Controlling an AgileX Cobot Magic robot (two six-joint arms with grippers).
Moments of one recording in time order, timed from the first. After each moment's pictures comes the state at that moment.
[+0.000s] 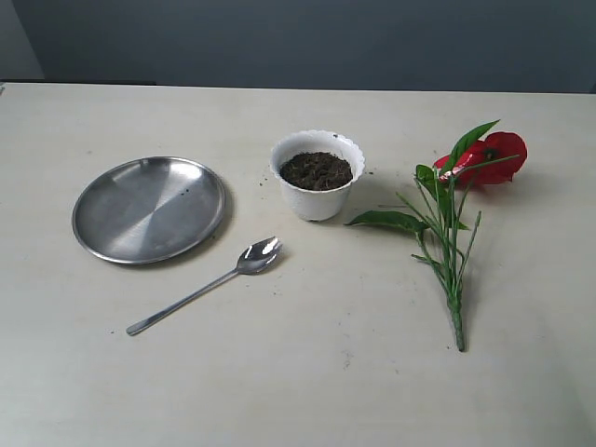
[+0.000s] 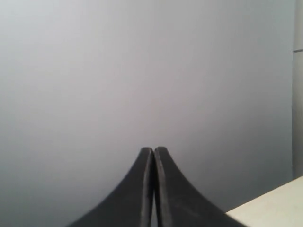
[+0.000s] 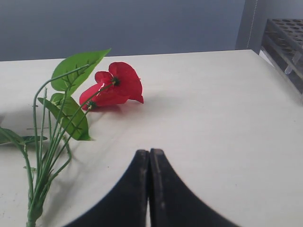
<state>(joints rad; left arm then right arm) 0.19 0.92 -1.04 1.74 -0.45 -1.68 0.03 0.06 0.00 0.06 0.31 -0.04</state>
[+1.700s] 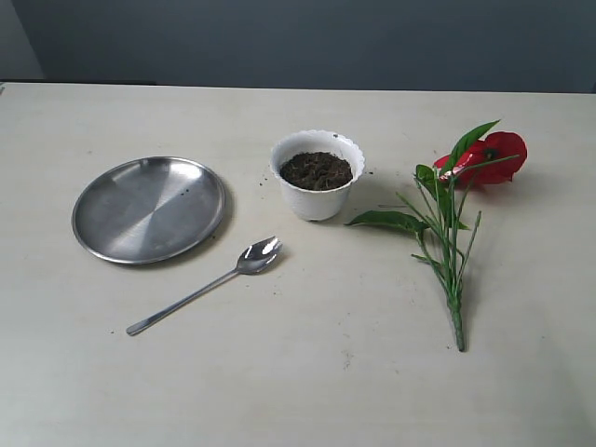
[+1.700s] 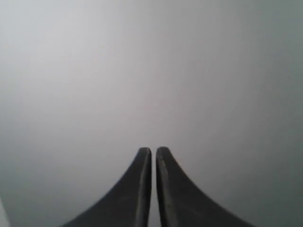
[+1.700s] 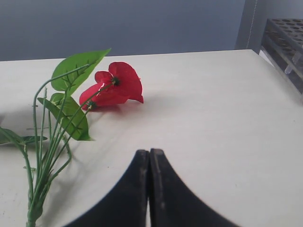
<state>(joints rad) 0.11 0.87 -1.01 1.16 -0.26 -1.03 0.03 0.06 0.00 0.06 0.31 -0.04</state>
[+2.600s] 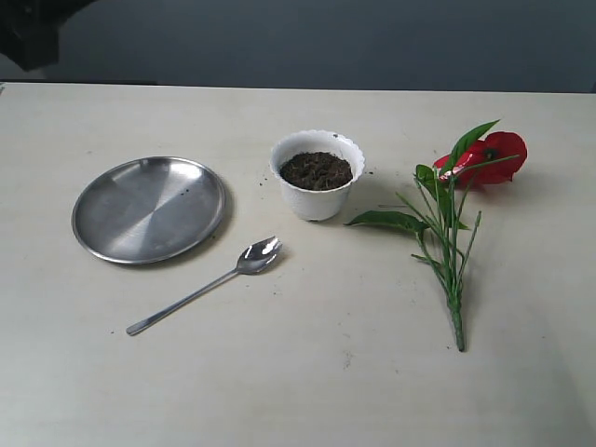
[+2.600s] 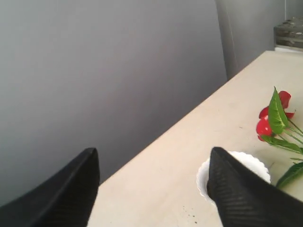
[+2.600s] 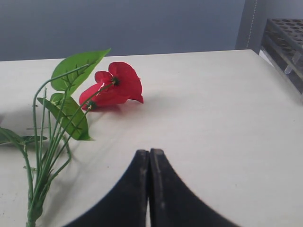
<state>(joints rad) 0.02 1.05 -0.87 1.75 -0.51 -1.39 0.03 0.06 0.00 0.06 0.31 -0.04</state>
